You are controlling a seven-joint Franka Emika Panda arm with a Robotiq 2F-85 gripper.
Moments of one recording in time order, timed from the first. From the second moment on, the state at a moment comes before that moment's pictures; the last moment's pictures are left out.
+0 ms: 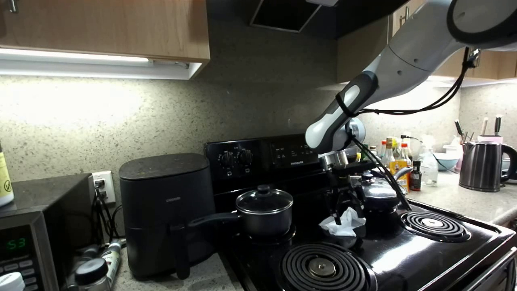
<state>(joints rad) -0.09 0.47 -0.12 -1.83 0.02 1.93 0.13</state>
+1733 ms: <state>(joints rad) -0.05 0.55 -0.13 -1.71 -0.05 1.90 0.15</state>
